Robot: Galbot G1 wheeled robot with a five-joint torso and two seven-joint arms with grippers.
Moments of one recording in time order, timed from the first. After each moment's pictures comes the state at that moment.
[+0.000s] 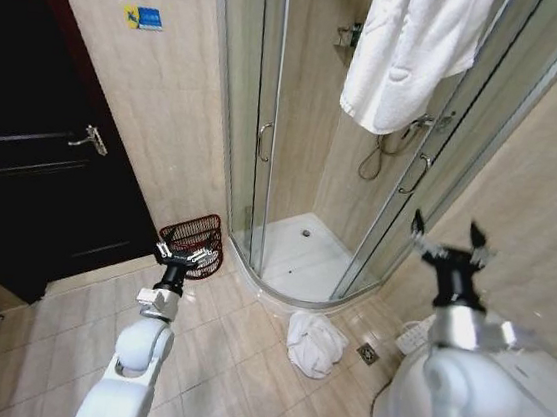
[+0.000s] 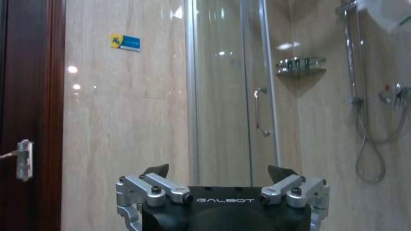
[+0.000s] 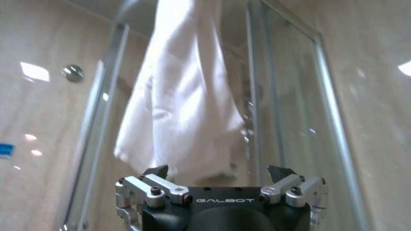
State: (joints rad) left arm 1.43 -1.44 -0.61 -2.03 -0.10 -0.11 0.01; right arm -1.16 1.20 0.75 2.35 0.42 -0.14 0.08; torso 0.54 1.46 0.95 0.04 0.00
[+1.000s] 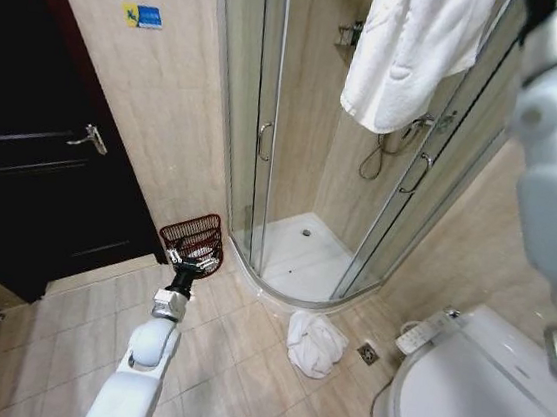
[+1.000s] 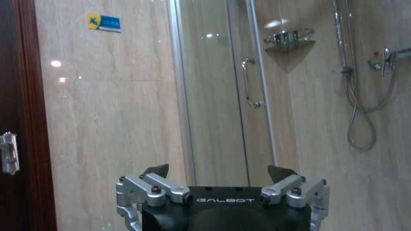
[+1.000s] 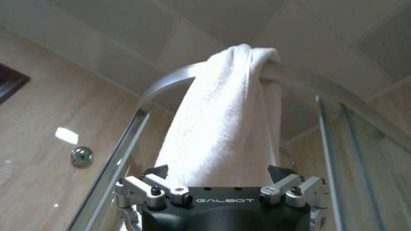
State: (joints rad) left arm 1.38 -1.42 -0.58 -1.92 -0.03 -0.12 0.01; right arm 0.36 0.89 -0.05 1.60 0.75 -0.22 0.27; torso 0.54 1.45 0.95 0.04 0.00
